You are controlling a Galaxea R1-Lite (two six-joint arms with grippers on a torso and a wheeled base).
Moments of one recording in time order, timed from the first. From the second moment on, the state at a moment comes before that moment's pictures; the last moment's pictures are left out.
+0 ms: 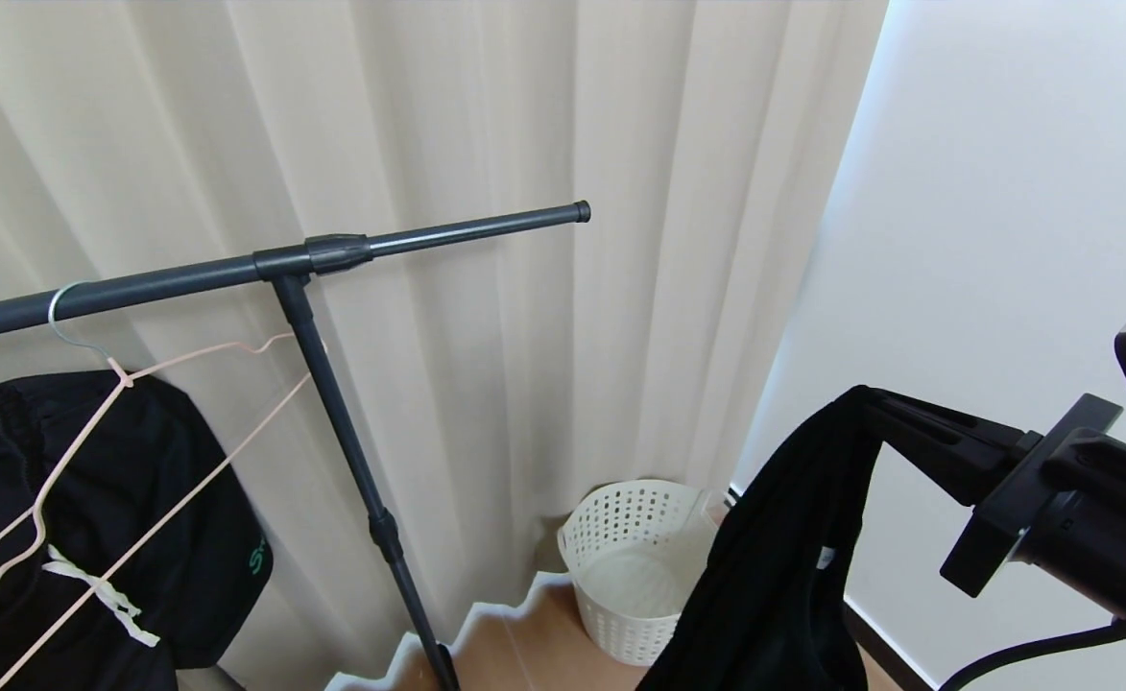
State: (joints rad) left arm 0.00 0.01 0.00 -0.06 -0.17 0.02; right arm 0.74 1.24 -0.44 -0.76 -0.23 -0.11
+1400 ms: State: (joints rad) left arm 0.00 0.01 0.00 -0.06 -0.17 0.03; right arm 0.71 1.24 -0.45 -0.76 -0.23 -0.11
